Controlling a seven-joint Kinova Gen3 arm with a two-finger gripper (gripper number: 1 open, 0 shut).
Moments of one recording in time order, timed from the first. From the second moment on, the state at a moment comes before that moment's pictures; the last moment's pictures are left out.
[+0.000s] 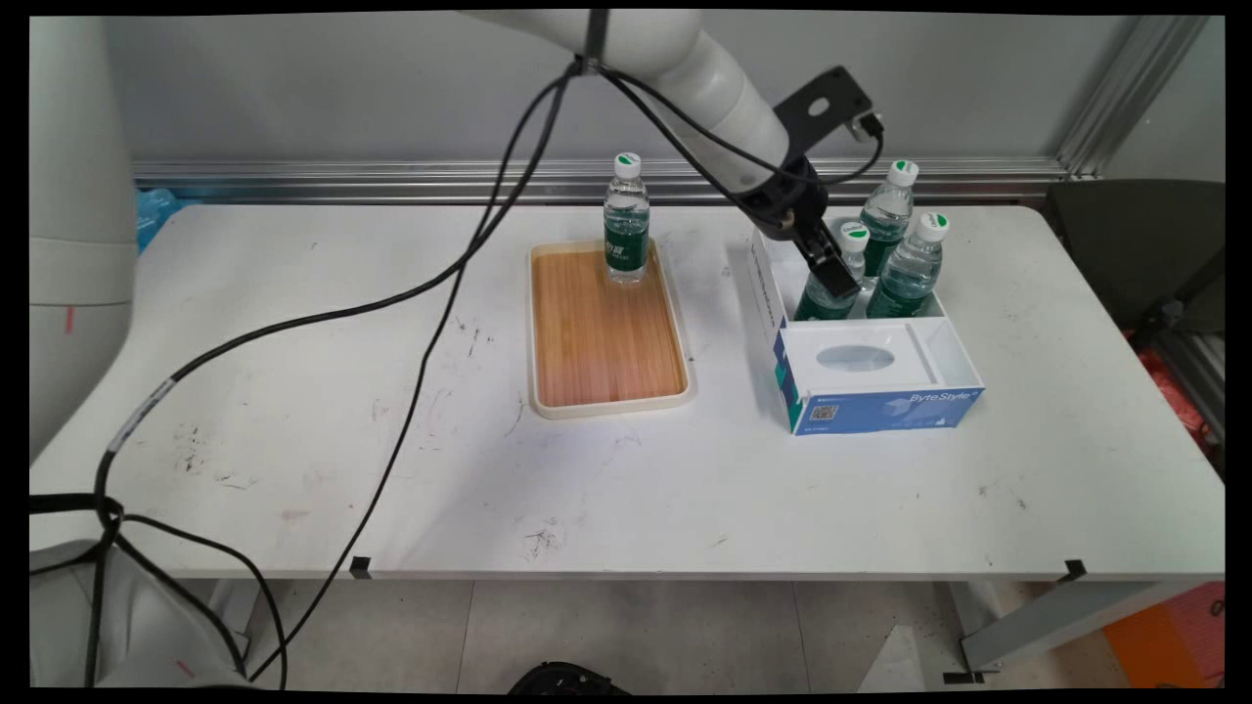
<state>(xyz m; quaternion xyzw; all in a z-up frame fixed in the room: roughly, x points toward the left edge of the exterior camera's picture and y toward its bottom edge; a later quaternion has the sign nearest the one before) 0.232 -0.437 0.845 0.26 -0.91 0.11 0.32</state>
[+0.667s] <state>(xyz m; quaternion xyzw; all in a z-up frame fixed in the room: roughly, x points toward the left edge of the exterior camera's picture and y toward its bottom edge) 0.221 -0.456 0.826 0.24 -0.91 0.12 0.31</state>
